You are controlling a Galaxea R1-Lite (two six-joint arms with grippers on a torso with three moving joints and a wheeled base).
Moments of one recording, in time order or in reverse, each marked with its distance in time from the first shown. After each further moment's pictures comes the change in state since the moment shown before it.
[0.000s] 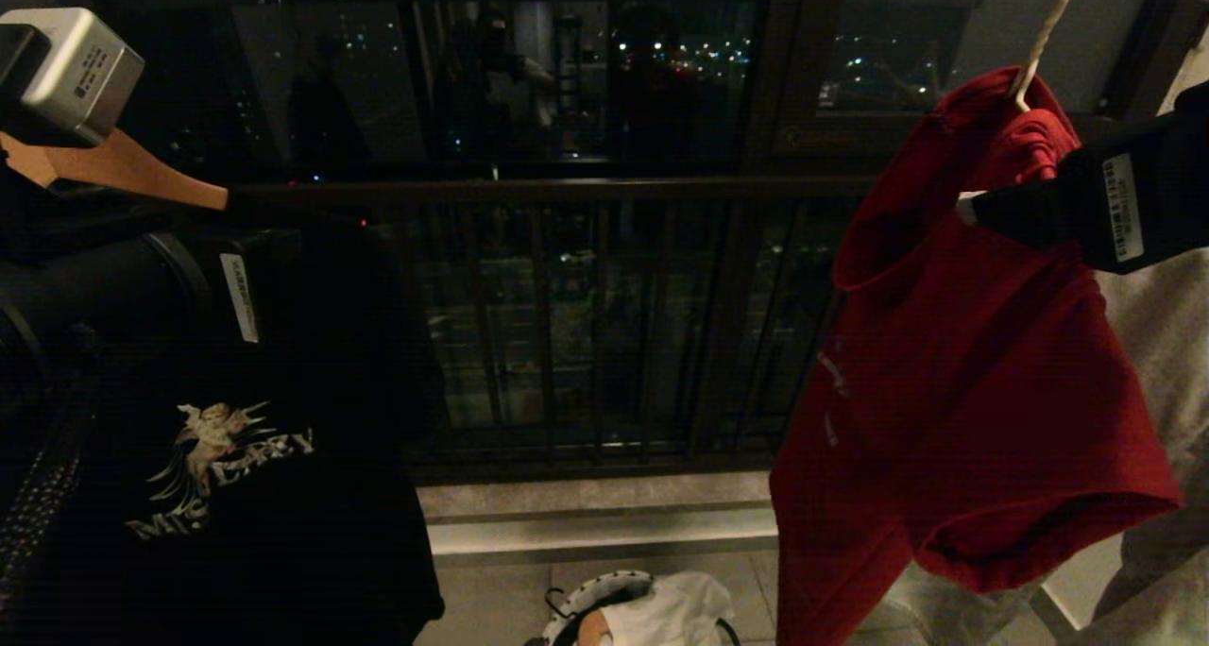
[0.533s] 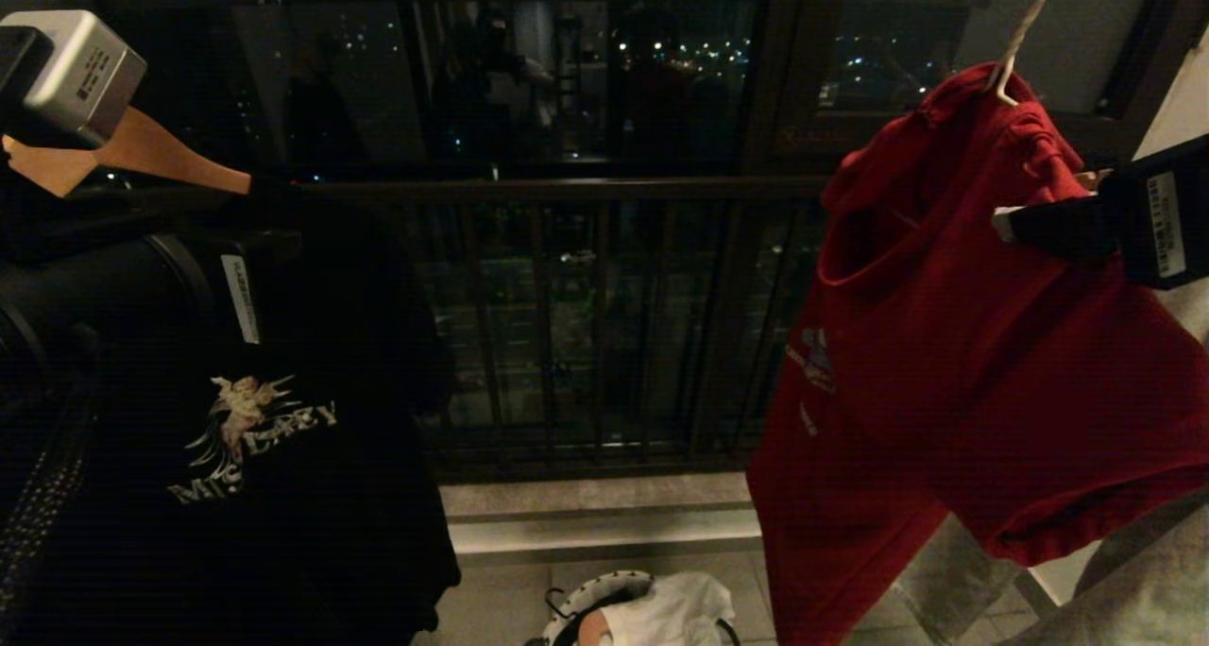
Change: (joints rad) left arm 0.000 0.001 0.001 0.000 0.000 0.000; right arm -0.065 -0.051 0.058 0.001 0.048 0.000
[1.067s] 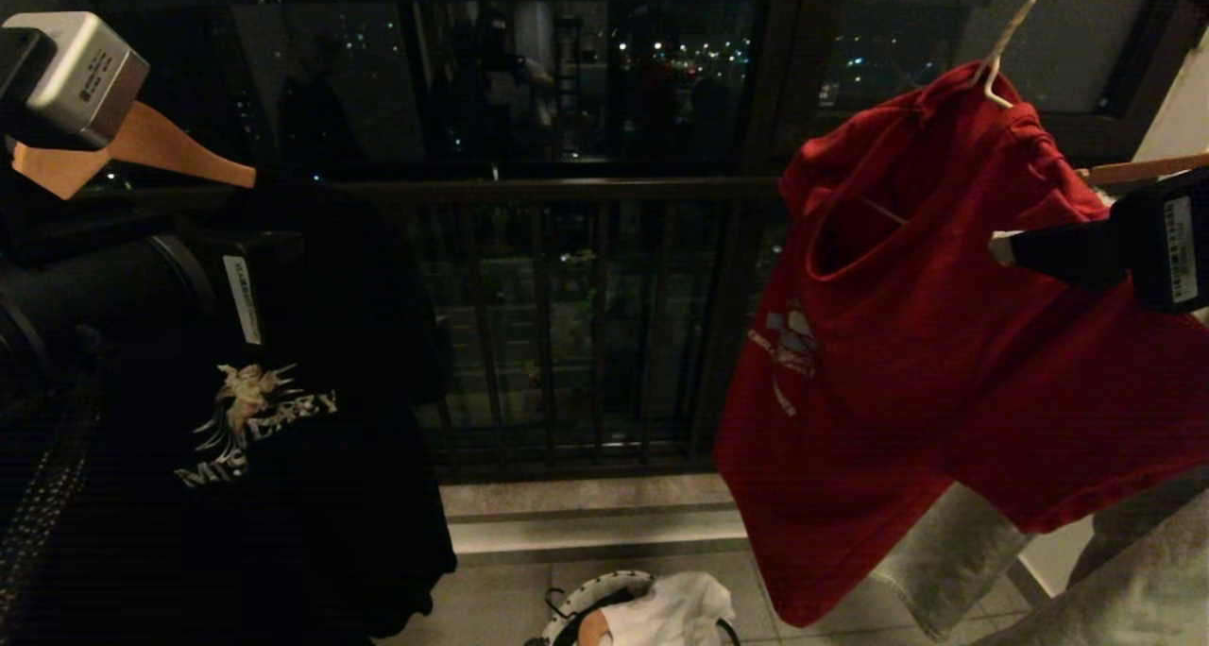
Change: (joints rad) left arm 0.000 0.001 0.000 0.000 0.000 0.000; right arm -0.047 -0.032 0.049 0.002 0.134 0.049
